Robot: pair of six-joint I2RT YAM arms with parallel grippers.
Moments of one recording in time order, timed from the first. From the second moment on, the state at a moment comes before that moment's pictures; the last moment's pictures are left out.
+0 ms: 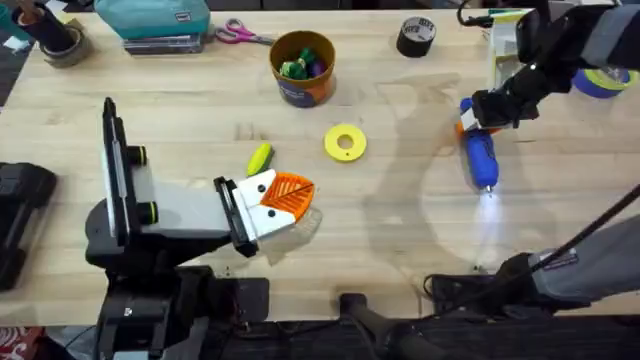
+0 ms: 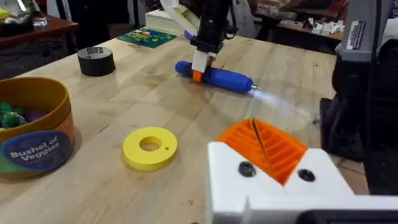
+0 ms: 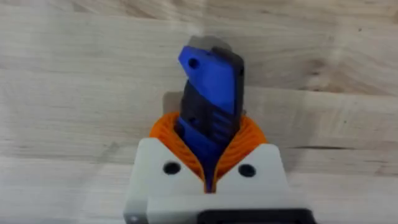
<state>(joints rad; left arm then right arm) 0.03 0.01 0.01 -0.13 1.18 0.03 -0.14 1.77 1.14 -0.82 0.00 -0.20</state>
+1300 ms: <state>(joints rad) 0.03 0.01 0.01 -0.13 1.18 0.03 0.21 1.08 1.33 -0.25 -0.27 -0.02</state>
